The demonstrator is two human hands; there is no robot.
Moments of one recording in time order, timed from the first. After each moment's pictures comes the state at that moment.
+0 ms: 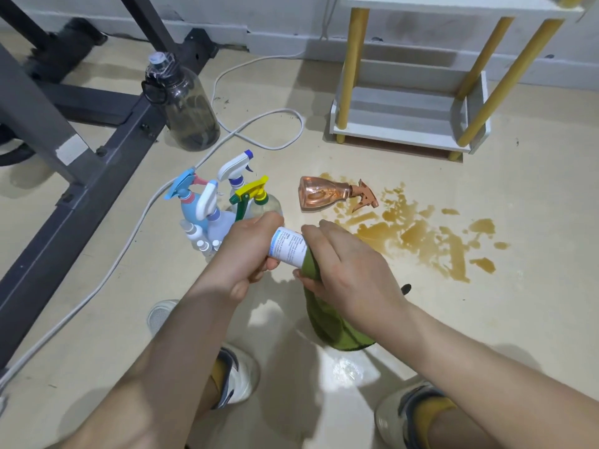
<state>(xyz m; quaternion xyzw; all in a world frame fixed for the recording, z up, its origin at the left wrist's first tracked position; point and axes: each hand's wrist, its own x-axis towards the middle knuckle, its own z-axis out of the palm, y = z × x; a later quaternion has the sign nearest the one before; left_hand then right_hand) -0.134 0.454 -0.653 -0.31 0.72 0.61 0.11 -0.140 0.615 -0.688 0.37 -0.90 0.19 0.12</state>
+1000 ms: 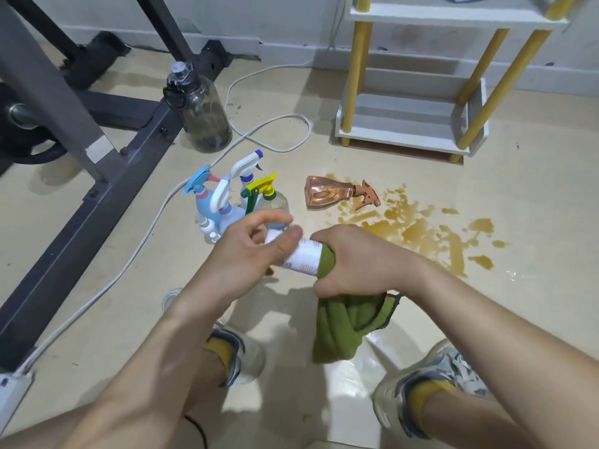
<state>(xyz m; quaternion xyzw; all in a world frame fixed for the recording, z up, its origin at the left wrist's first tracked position) -0.076 0.460 -0.607 -0.18 0.78 0.60 0.08 -0.147 0.627 -0.622 0.34 -0.85 0.25 -0.30</state>
